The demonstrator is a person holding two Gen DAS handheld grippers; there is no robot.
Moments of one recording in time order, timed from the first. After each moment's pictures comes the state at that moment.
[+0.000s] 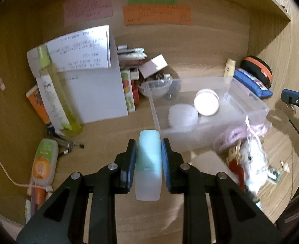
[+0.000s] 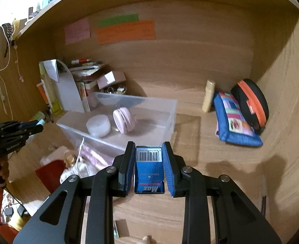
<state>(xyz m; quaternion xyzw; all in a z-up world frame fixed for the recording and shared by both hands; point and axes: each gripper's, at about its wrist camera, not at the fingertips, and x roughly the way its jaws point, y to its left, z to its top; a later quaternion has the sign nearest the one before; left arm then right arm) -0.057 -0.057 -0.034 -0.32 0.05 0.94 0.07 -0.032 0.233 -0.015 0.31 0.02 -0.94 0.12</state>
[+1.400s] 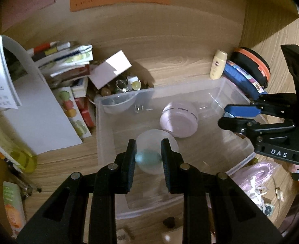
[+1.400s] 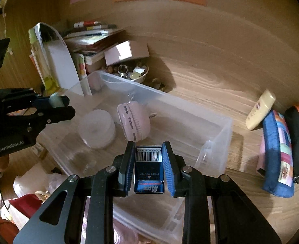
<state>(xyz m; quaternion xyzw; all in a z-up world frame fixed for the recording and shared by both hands) -0.162 0.010 -0.048 -0.39 0.08 0.89 0.21 -0.158 0.172 -0.060 0.40 0.10 -0.89 0.19</state>
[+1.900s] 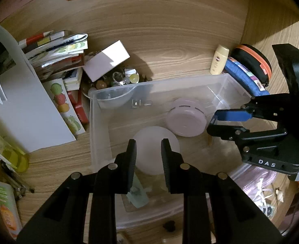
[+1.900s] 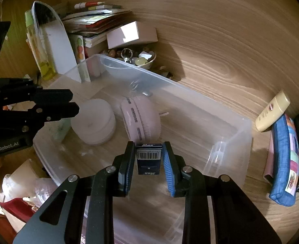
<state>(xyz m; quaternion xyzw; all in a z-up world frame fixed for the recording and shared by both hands) -0.170 0.010 -0.056 -0.41 0.07 0.88 0.22 -0.174 0.153 -0.077 0.44 0.13 -0.87 0.19</state>
